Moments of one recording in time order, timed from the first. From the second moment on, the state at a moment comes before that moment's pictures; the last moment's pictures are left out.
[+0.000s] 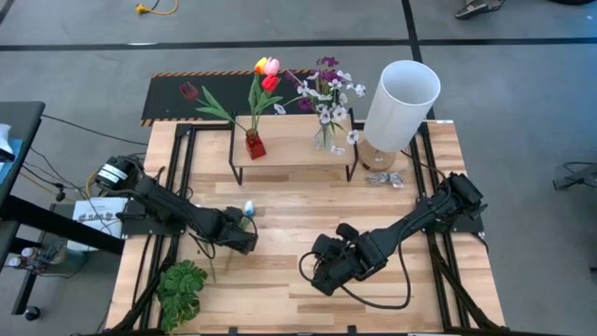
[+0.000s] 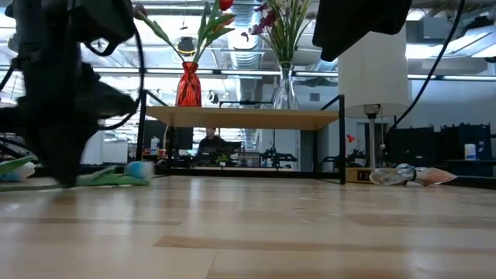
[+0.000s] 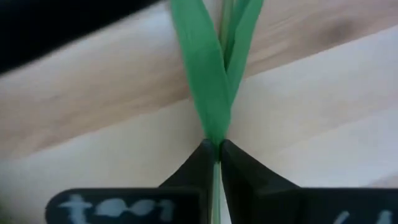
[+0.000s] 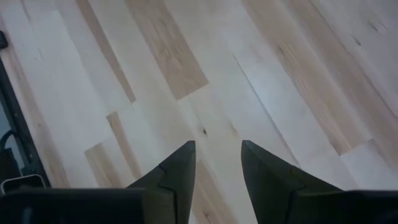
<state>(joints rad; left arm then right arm) -0.38 1.54 0.74 -0.63 -0.15 -1.64 0.54 1.89 1.59 -0.94 0.35 0.93</state>
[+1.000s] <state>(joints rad) -0.28 0.98 1.03 -0.29 -1.42 -0.40 0.64 1.89 1.27 -0.73 0.32 0.93</state>
